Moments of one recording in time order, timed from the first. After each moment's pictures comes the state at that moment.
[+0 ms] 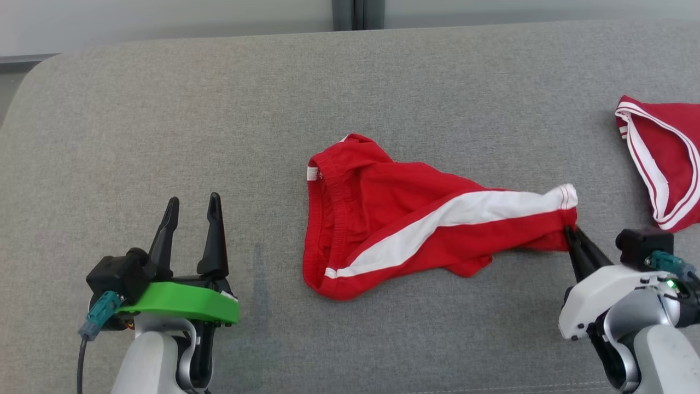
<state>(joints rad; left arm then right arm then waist) -0.23 0.05 -0.10 0.30 -0.41 -0.13 -0.26 -0.13 -0.18 -0.02 0.16 0.21 0.13 0.13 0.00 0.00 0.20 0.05</state>
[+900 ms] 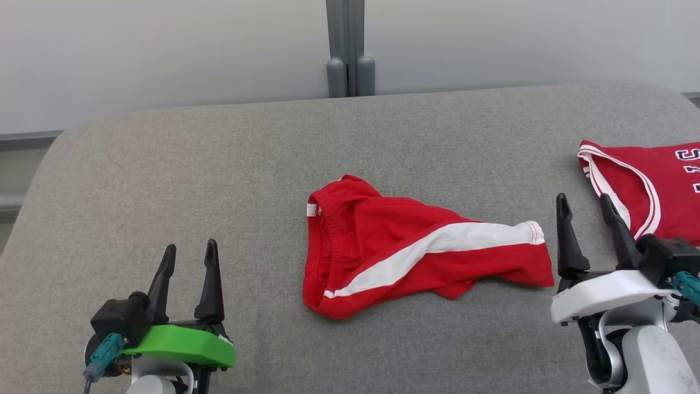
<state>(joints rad) -0.10 0.06 -0.07 0.28 -0.36 -0.13 -0.26 -0.11 -0.06 -0.08 0.09 0.20 0.13 -0.13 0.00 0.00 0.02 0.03</state>
